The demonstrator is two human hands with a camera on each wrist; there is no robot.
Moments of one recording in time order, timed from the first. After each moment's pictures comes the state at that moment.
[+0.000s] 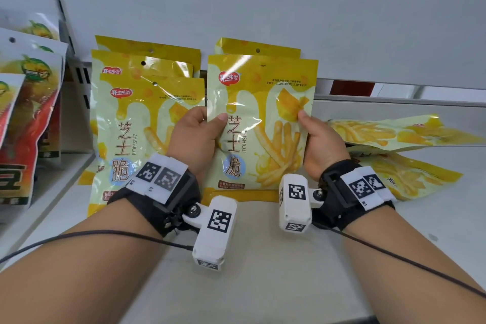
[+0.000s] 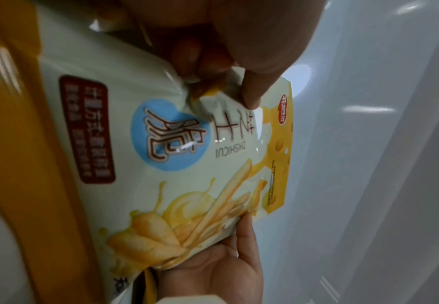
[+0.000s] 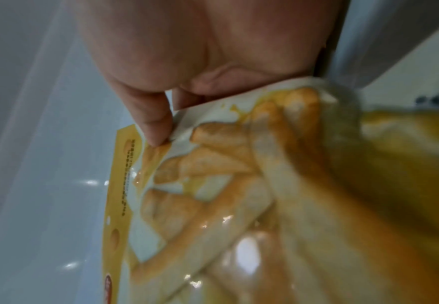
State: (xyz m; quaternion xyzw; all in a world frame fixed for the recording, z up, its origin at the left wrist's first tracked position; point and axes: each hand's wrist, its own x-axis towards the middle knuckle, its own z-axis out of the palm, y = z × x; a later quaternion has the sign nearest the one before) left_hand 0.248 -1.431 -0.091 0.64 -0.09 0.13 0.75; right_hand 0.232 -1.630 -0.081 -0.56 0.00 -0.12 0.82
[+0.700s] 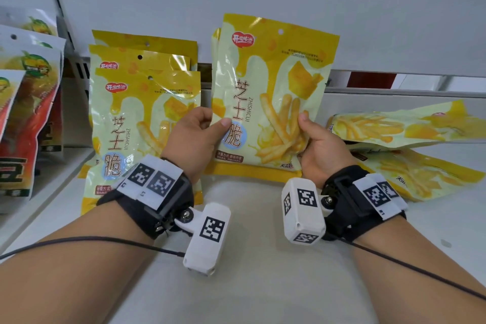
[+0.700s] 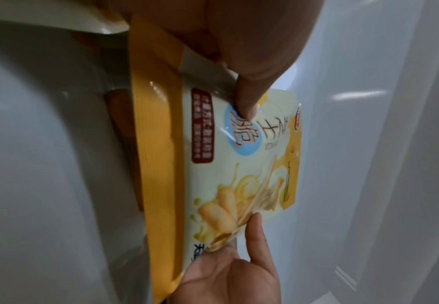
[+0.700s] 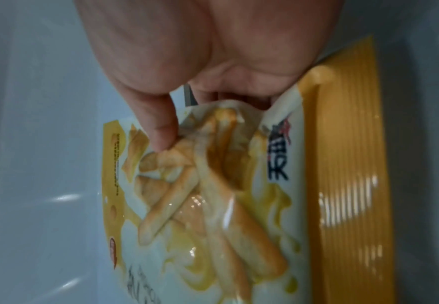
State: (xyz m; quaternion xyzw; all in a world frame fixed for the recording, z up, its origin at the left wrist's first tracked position) left_hand 0.237 -1.438 -0.092 0.72 -0.12 0.16 0.67; right_hand 0.220 -1.632 -0.087 -0.50 0.00 -0.05 0.86
